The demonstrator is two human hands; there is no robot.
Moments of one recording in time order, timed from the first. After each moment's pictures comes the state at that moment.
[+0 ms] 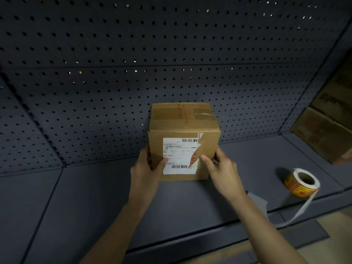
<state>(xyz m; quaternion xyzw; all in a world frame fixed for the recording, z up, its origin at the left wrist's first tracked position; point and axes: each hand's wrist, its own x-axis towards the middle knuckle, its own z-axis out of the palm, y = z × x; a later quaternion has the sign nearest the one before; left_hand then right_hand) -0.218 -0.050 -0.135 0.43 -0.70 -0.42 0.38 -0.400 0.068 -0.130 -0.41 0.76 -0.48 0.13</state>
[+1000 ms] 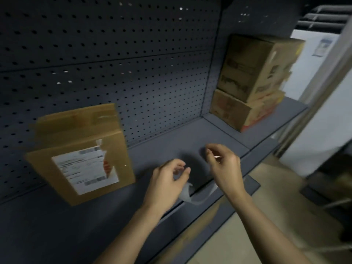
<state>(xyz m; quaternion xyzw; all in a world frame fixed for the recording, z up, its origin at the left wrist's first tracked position) -0.378 0.086 -0.143 0.16 -0.86 -0.43 0.23 -0.496 0.226 -0.125 -0.27 0.84 -0.47 -0.10</state>
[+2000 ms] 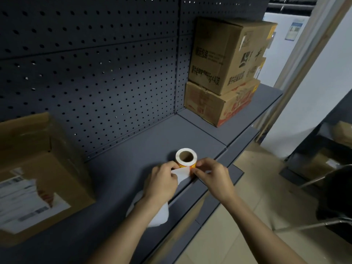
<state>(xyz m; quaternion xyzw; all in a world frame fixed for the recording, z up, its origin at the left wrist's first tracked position) -0.475 0.119 -0.159 0.21 -0.91 -0.34 0.07 -0.561 0.278 -0.183 -0.21 0.86 -0.46 0.05</state>
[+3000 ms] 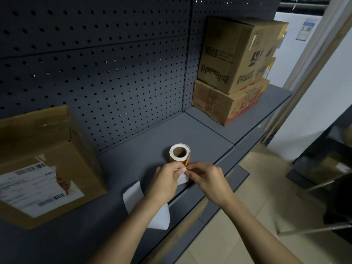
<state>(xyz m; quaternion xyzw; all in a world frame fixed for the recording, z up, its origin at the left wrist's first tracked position) -0.457 0.108 -0.173 0.13 -0.89 -0.42 0.11 -0.531 0.261 -0.176 -0.33 0.84 -0.43 0.07</state>
